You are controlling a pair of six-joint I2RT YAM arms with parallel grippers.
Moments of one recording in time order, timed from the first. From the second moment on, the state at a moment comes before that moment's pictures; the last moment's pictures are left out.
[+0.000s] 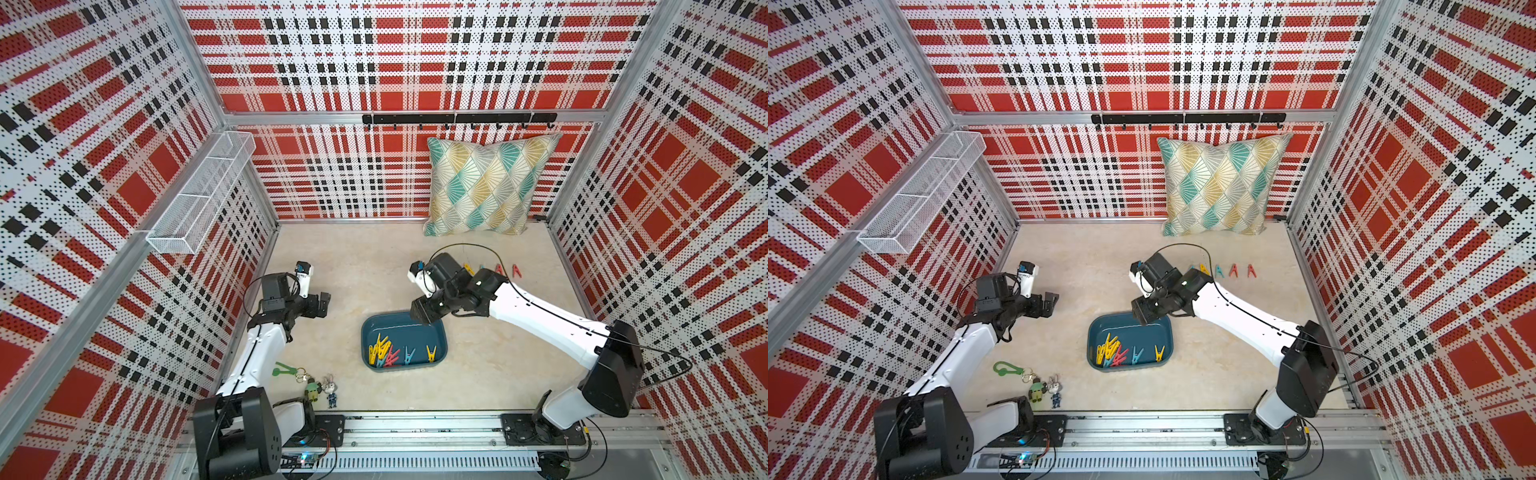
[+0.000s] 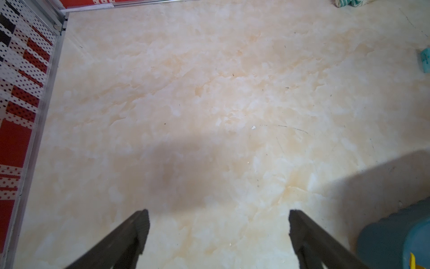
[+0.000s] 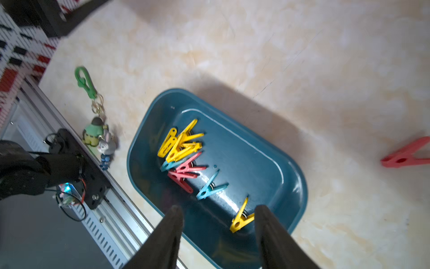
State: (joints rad) left arm 0.20 1.16 0.66 -0.26 0.31 0.26; right arm 0.86 1.58 1.33 -0.78 -0.17 0.27
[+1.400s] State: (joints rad) left arm 0.21 1.16 0.66 -0.26 0.31 0.26; right arm 1.03 2.01 1.47 -0.69 0.00 0.55
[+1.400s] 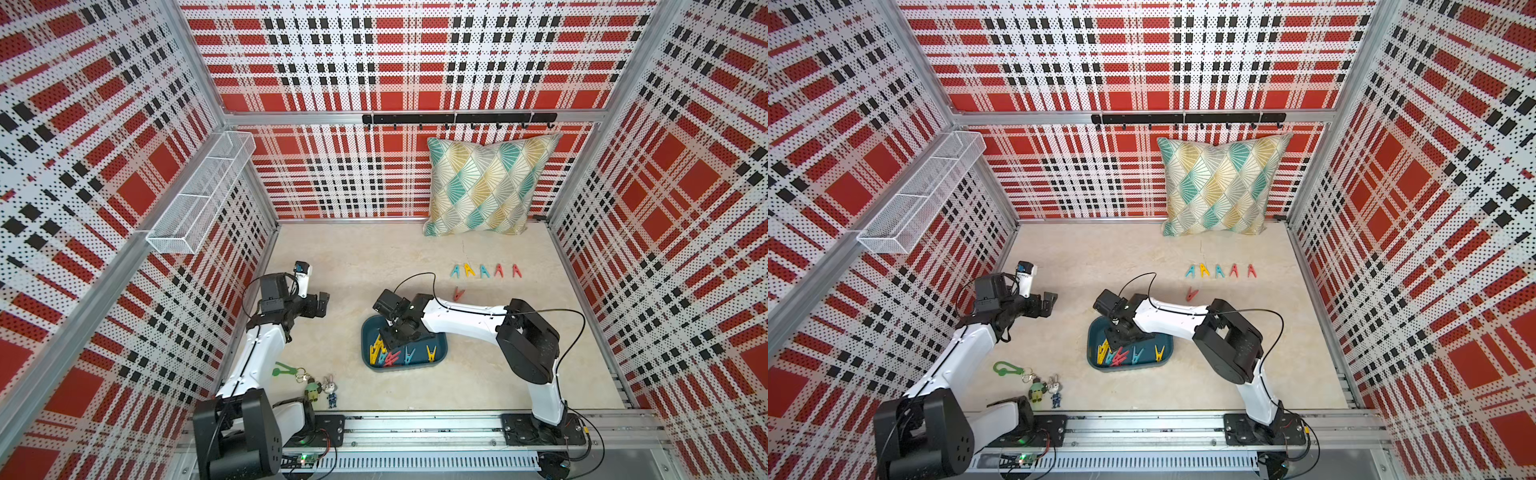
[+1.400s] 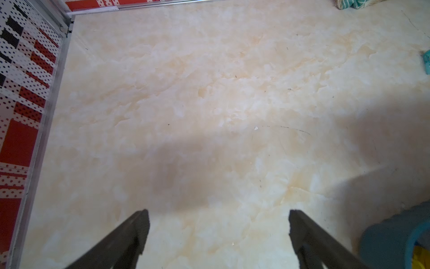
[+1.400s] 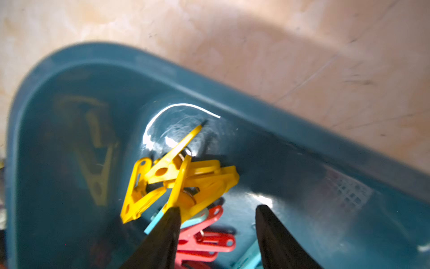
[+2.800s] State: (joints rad) left arm 0.21 1.13 0.66 -0.26 0.32 0.26; right arm 1.01 2.00 1.47 -0.62 0.02 0.79
